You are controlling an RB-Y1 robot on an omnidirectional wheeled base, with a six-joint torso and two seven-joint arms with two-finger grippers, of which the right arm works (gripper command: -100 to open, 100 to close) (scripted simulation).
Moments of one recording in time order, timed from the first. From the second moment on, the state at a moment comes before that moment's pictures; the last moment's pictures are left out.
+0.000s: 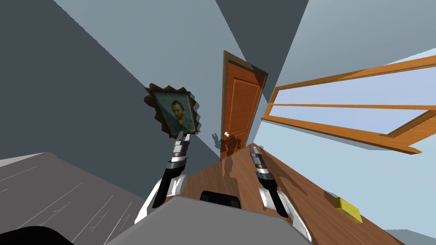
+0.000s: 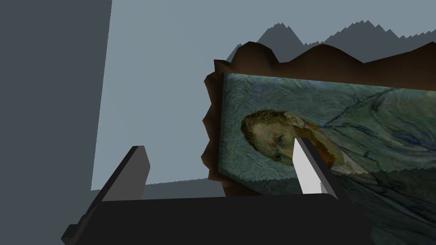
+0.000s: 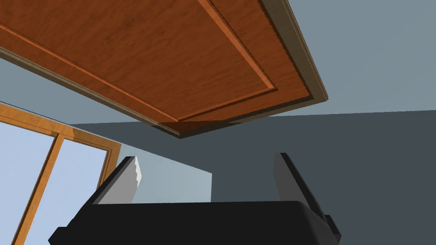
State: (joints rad) arm 0.27 -0.09 -0.12 -1.63 0.28 -0.75 0.43
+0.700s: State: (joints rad) arm 0.21 -0.10 -0.14 -1.46 0.34 -0.78 0.56
